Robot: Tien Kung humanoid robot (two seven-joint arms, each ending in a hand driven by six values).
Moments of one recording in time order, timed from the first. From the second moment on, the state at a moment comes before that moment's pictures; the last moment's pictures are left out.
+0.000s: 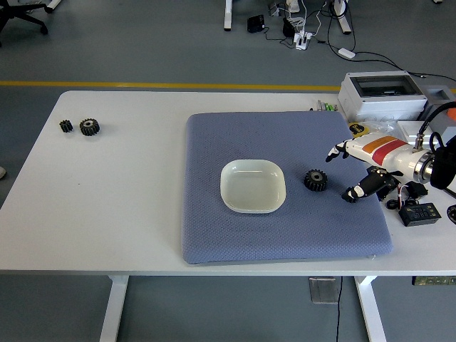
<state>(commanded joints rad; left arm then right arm) 0.02 0.12 -1.65 -0.18 1.67 -0.02 0.08 0.79 -0.58 0.64 1.13 -1.95 0.10 0.19</state>
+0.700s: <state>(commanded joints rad) 0.01 0.11 -1.65 -0.18 1.67 -0.01 0.09 0.79 -0.49 0.57 0.89 -1.94 -0.02 0.21</state>
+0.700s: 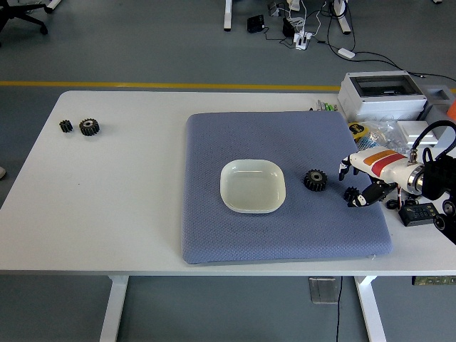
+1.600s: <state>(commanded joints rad) -0.01 0.10 -1.65 -0.18 1.67 -0.02 0.09 0.77 -0.41 0.57 0.77 -1.94 -0.09 0.22</state>
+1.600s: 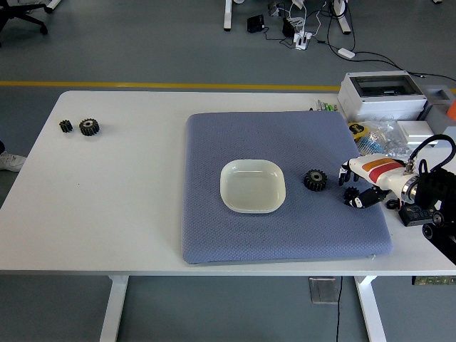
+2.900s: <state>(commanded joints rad) -0.01 0.11 -1.64 -0.18 1.67 -0.01 0.09 0.77 -0.43 0.57 0.78 -1.85 -0.06 0.21</state>
